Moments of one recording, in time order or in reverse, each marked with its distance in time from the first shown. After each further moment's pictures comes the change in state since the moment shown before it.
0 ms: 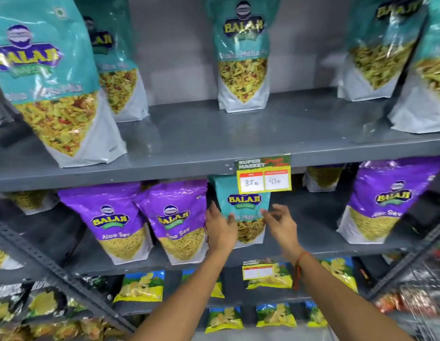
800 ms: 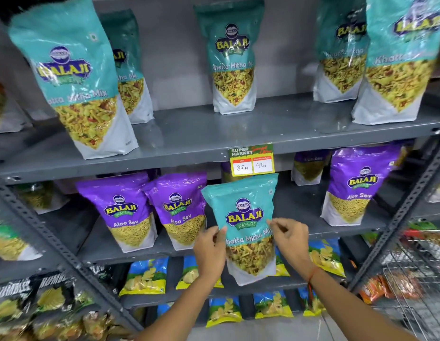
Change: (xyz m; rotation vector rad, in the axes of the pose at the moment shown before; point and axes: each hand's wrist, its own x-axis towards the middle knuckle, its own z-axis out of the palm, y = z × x) left_hand -0.107 -0.028 -0.061 -0.194 0.072 0.269; right_hand -0.099 -0.002 -0.058 -0.167 0.121 -0.421
